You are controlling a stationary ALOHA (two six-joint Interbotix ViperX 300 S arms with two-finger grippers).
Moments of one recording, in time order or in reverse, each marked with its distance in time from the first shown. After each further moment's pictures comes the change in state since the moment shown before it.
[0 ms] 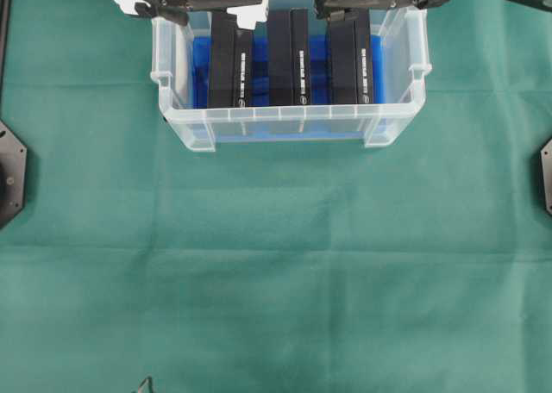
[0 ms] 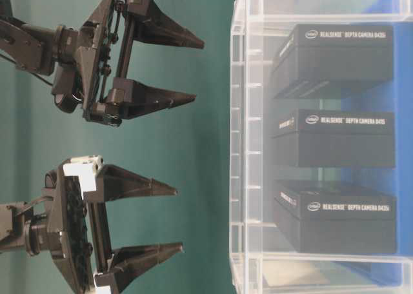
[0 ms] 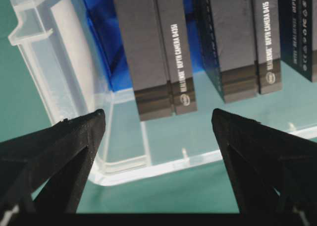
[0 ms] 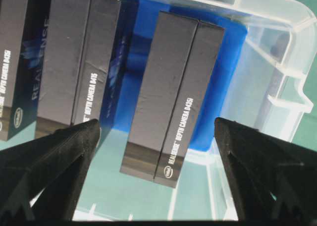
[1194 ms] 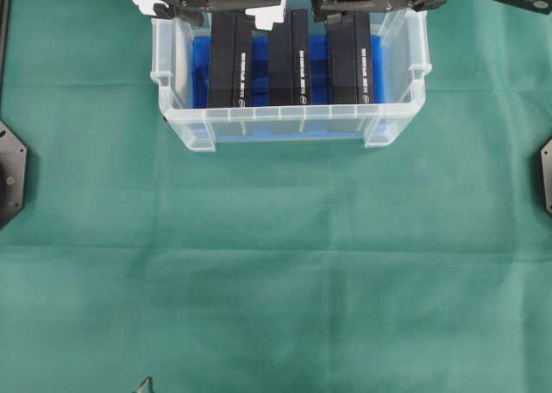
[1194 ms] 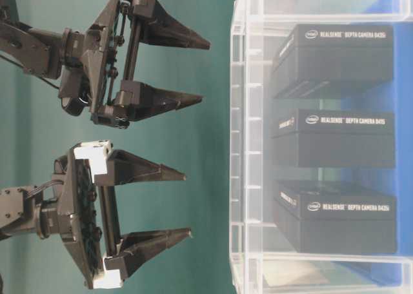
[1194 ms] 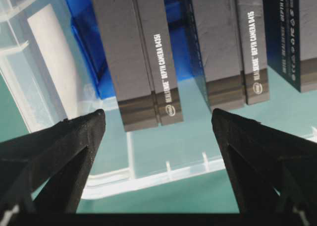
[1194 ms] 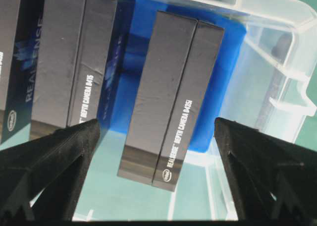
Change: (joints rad) left arm -0.003 0.057 -0.043 0.002 0.000 0.000; right arm 0.000 0.017 0.000 0.000 0.003 -0.002
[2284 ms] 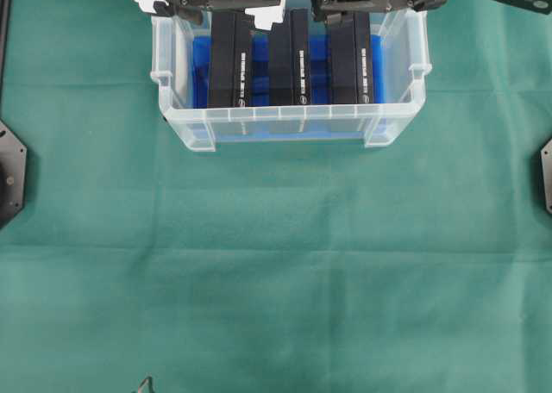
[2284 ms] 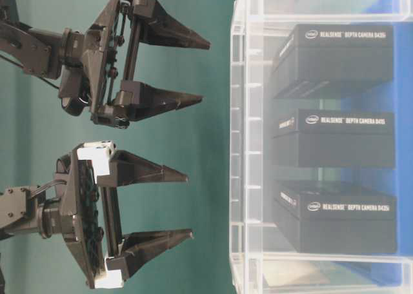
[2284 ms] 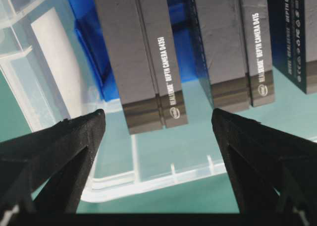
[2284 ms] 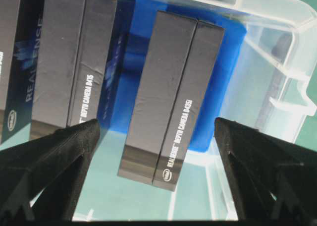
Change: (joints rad) left arm 0.005 0.003 0.000 -0.002 0.005 0.021; right arm 0.000 0.000 0.000 0.000 0.000 0.003
